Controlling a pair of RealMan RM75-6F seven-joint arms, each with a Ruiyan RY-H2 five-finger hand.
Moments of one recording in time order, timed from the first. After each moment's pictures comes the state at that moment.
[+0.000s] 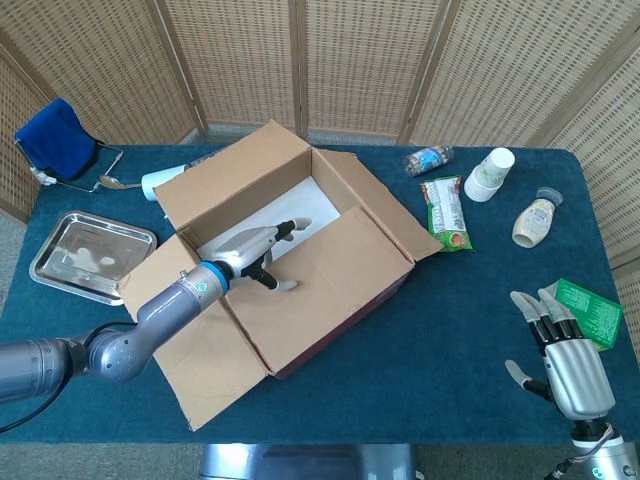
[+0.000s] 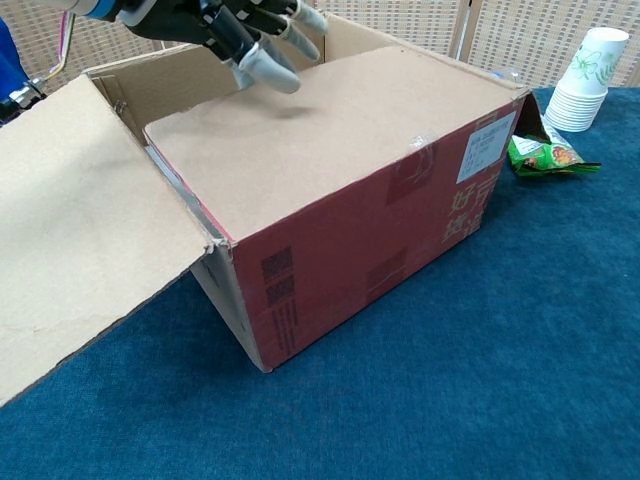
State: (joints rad) left arm -1.18 -1.14 -0.25 -1.80 0.52 0.58 -0.05; right arm 0.07 -1.11 0.02 -1.73 -1.70 1.58 0.01
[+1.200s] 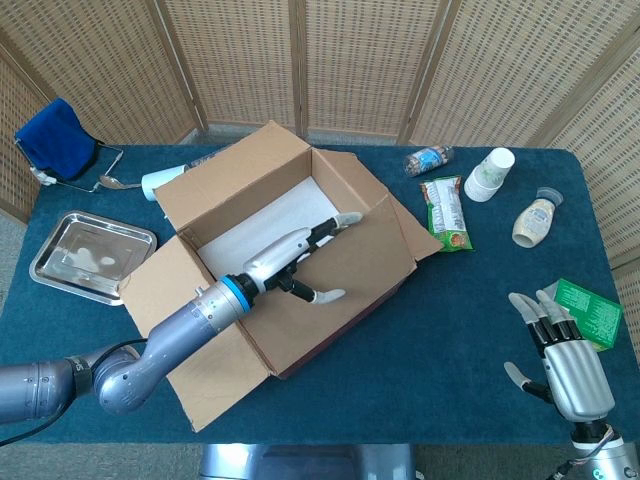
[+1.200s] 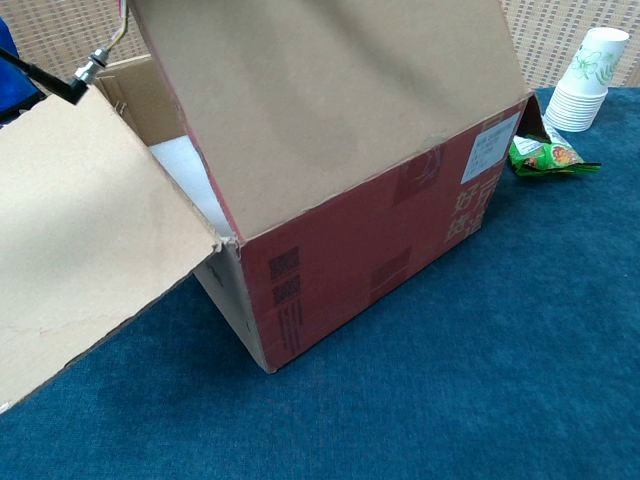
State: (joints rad) left arm -1.02 -1.23 -0.47 -1.94 0.86 0.67 -0.41; right arm 0.07 -1.10 0.01 -1.73 -1.71 1.58 0.02
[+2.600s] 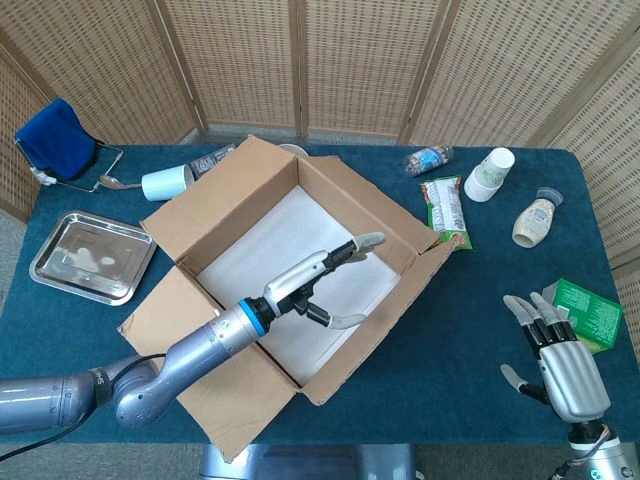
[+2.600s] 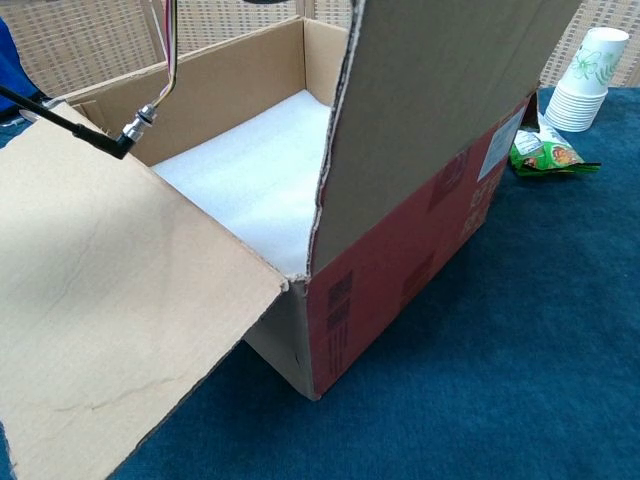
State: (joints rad) left arm -0.95 -1.38 -0.48 -1.91 1.10 0.67 -0.69; right arm 0.08 -1.09 0.00 -1.74 -1.72 1.56 0.02
